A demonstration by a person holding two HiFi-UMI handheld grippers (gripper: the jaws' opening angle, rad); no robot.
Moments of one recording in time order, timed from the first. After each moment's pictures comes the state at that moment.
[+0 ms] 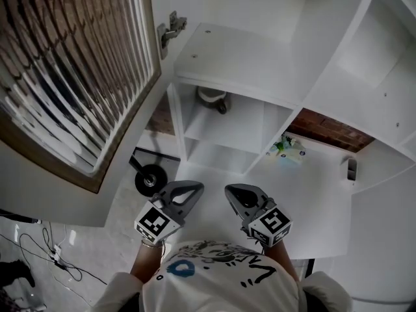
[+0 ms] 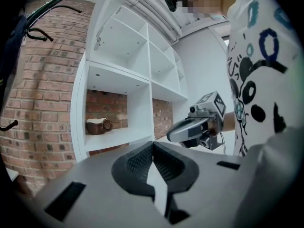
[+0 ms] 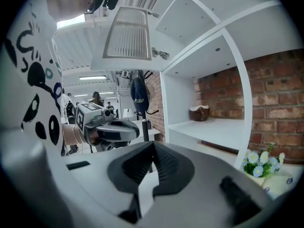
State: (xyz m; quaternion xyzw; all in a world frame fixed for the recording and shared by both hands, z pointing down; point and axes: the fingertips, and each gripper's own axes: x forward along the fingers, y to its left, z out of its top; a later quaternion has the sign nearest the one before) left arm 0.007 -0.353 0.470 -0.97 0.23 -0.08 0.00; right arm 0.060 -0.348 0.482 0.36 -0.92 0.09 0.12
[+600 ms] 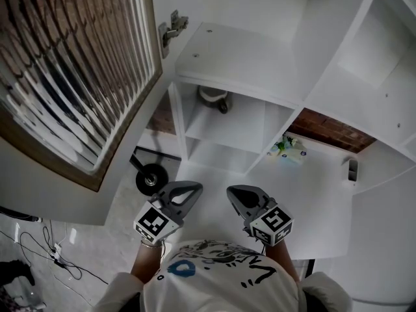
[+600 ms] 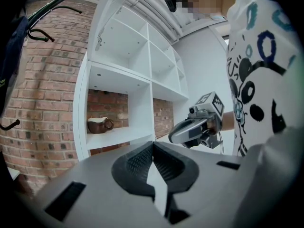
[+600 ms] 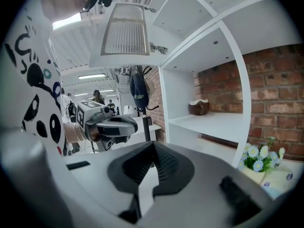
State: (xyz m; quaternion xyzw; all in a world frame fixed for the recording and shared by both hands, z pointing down) left arm 0.002 -0.352 0.474 -0.97 0.23 -0.08 0.00; right arm 0.065 -0.346 0.495 0.35 -0.92 0.11 0.14
